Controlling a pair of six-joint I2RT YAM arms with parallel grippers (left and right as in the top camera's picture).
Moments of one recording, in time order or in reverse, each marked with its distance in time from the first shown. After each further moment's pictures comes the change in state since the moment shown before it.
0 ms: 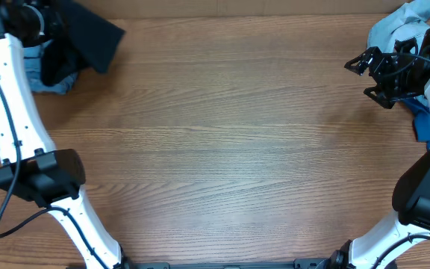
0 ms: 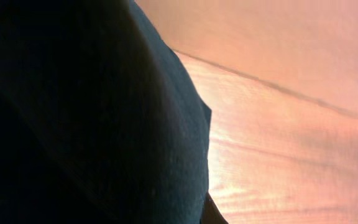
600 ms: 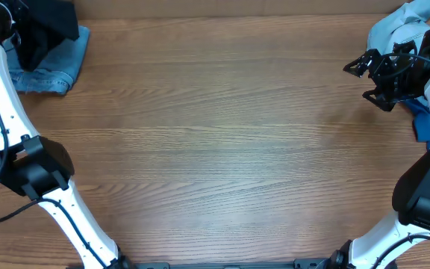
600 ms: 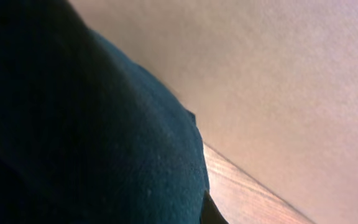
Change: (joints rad) left arm 0.115 0.144 0.000 0.385 -0.049 -0.271; right arm 0.000 0.000 0.000 -0.037 0.000 0.000
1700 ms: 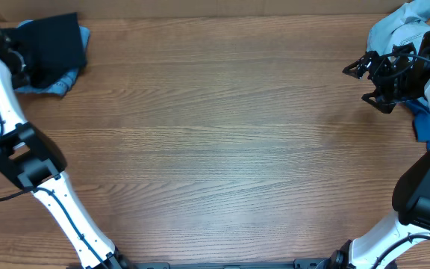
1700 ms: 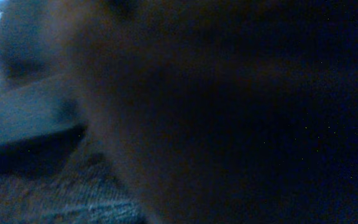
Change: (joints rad) left arm 0.119 0.290 0.008 -0.125 -0.016 0.029; right arm 0.000 0.000 0.000 -0.028 0.000 0.000
